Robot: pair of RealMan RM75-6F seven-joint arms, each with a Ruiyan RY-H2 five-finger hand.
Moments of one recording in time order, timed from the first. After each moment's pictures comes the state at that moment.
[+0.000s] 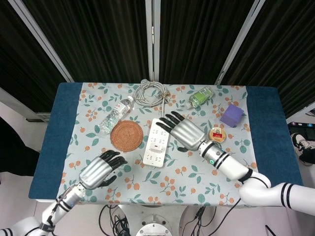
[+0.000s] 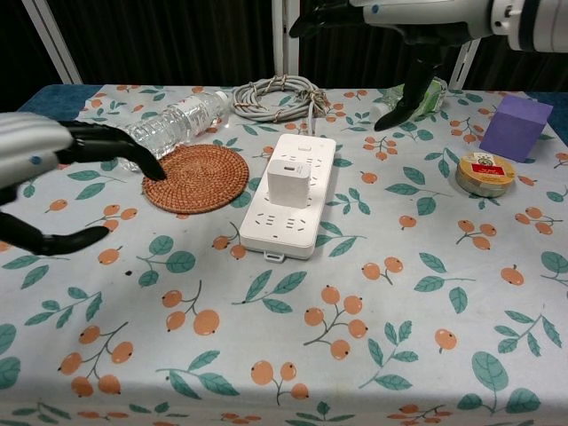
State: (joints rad) left arm -0.45 -1.38 -0.02 -1.65 1.80 1.11 0.15; right arm 0.90 -1.21 0.27 -1.75 -1.25 0.67 -0.36
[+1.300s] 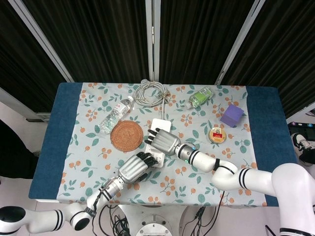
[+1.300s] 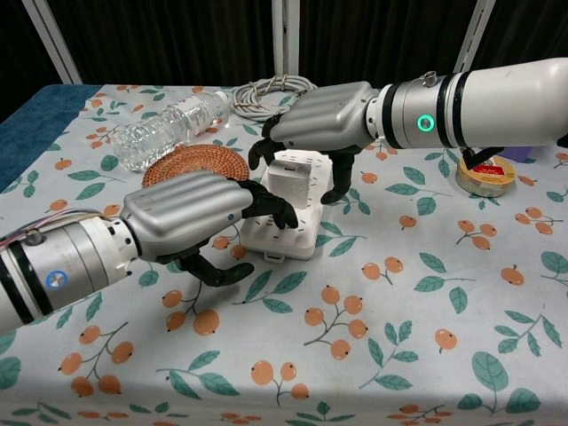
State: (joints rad) left arm -0.65 -1.77 -0.06 -1.40 1.55 0.96 0.31; right arm 1.13 -1.54 0.10 -1.31 -1.39 0.57 -0.29
